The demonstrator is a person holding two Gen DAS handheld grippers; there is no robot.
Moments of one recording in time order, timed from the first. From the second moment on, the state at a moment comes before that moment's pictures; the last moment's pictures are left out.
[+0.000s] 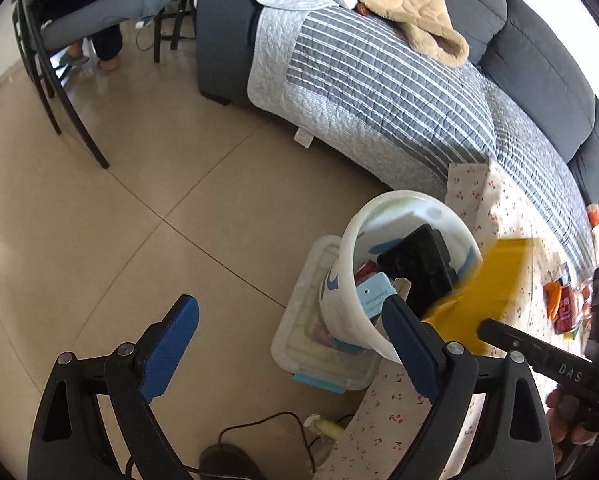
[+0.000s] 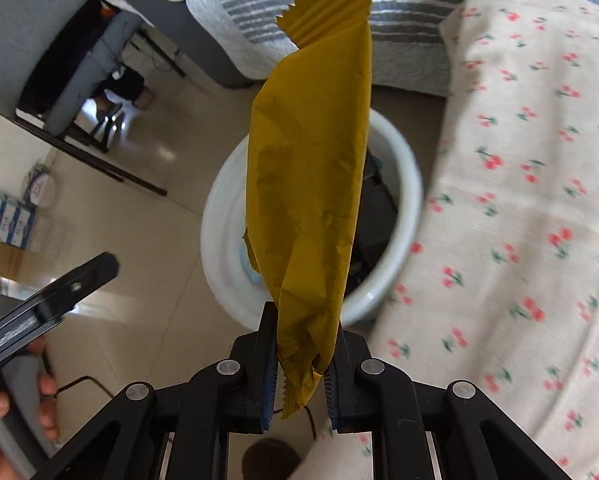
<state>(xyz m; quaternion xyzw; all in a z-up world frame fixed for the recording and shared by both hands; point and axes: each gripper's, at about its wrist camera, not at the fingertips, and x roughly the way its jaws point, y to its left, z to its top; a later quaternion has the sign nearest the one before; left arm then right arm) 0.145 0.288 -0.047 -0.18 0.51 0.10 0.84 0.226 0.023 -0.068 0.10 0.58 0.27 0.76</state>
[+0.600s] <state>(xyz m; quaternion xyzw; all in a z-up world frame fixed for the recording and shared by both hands) 0.157 0.238 -0.039 -0.14 0.51 0.07 0.85 0.220 -0.023 -0.067 0.12 0.58 0.22 0.77</state>
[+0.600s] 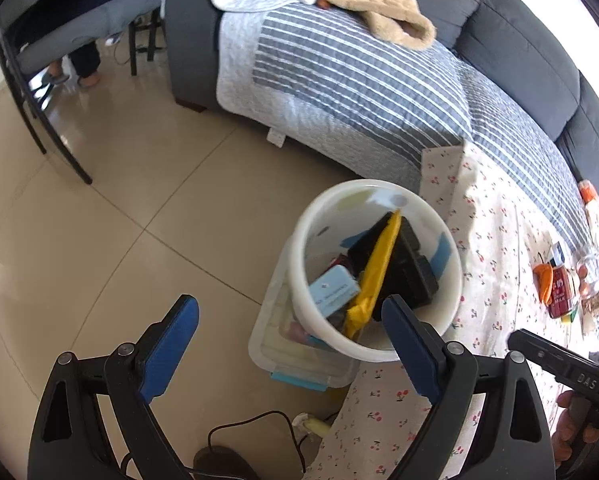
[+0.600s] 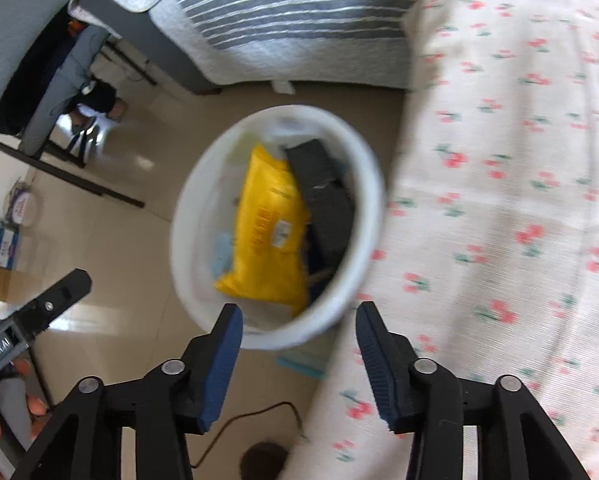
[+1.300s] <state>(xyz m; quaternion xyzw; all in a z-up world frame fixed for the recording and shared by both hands) 0.170 0.061 -0.027 0.00 0.49 -0.06 0.87 0.161 -0.255 -0.036 0.12 0.54 0.01 0.83</state>
